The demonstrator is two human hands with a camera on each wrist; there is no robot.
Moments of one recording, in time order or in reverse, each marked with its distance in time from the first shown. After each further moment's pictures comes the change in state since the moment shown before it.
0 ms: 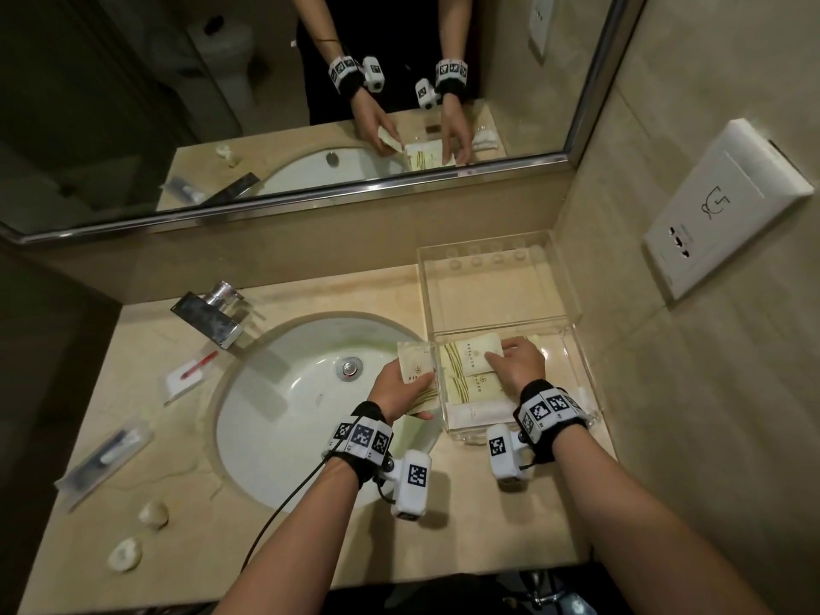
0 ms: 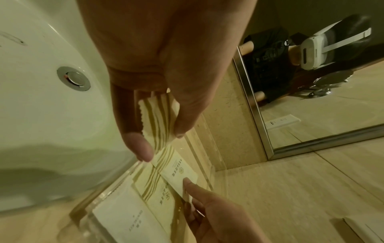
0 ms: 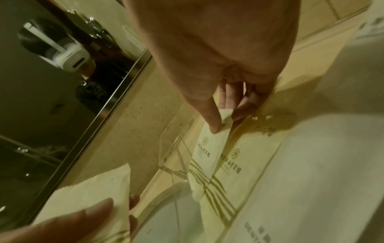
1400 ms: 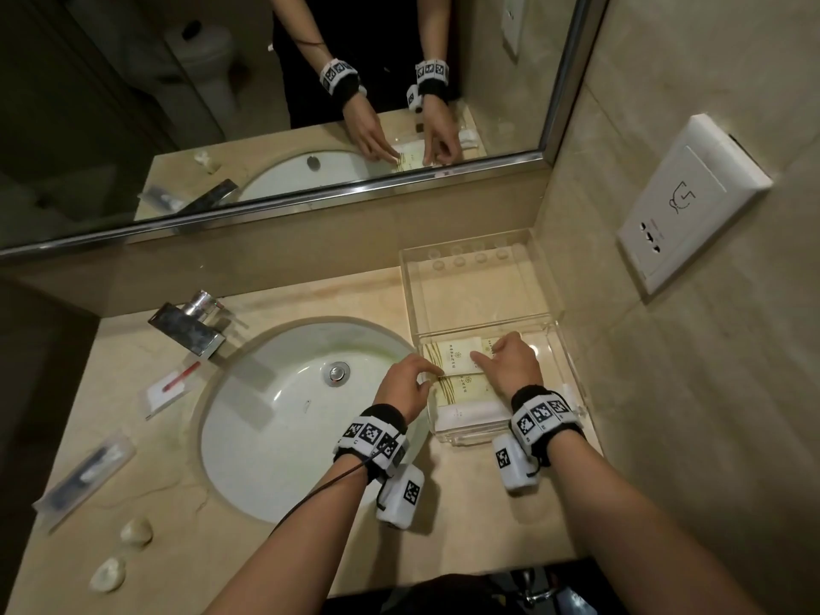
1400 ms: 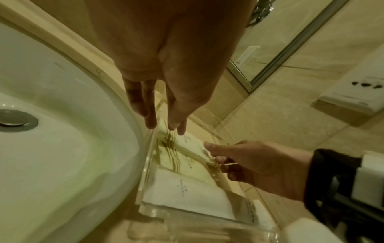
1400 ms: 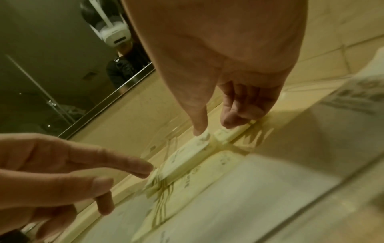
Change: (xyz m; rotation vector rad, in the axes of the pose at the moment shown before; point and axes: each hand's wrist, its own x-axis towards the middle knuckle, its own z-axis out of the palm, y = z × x) left_hand 0.022 -0.006 0.025 0.755 0.018 0.336; right_hand -0.002 0.007 -0.017 -0.259 0.025 -0.102
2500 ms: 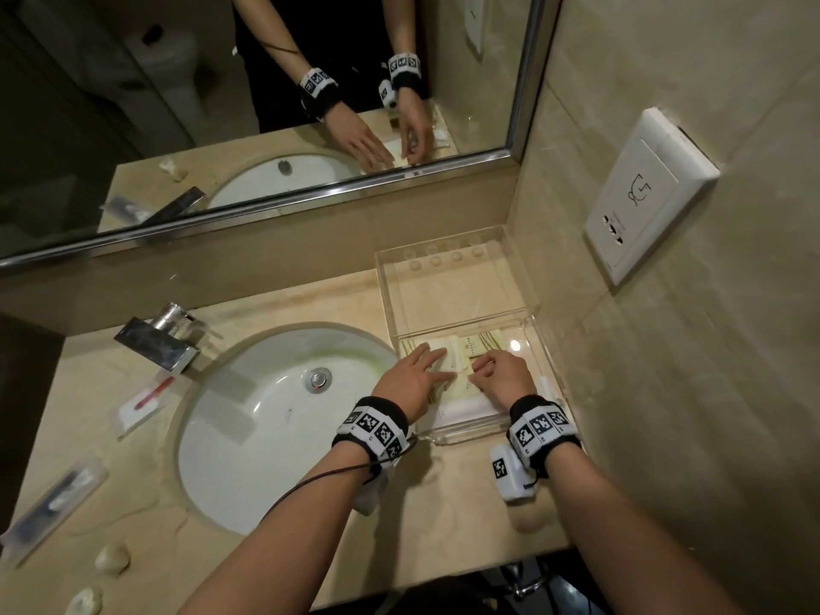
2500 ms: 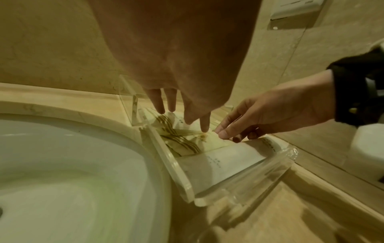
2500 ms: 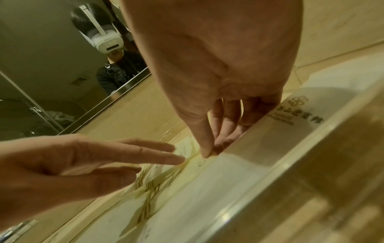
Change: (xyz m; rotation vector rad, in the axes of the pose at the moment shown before) left_hand 0.019 0.014 0.015 0.670 -0.249 0.337; right_hand -0.003 0.034 -0.004 0.051 -0.116 0.002
